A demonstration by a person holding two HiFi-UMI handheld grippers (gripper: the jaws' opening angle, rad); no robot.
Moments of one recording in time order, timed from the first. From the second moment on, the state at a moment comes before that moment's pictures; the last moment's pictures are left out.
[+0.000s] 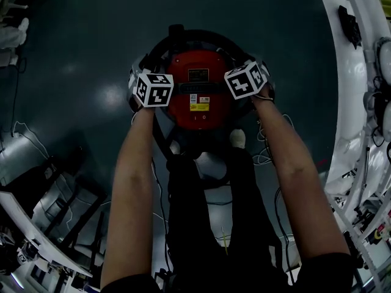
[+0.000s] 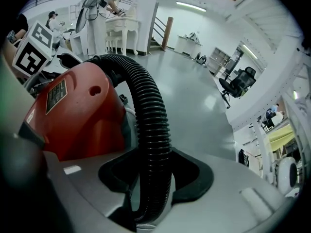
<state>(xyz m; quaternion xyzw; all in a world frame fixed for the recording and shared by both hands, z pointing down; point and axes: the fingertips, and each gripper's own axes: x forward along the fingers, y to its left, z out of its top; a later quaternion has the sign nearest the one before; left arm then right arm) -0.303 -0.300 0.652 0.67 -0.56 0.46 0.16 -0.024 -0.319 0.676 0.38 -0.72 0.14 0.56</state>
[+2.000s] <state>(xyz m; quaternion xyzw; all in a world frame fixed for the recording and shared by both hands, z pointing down) -0.273 -0.285 0.602 0.70 -0.57 0.42 0.11 -0.010 -0.315 0.672 0.36 -0.73 0.14 0.57</state>
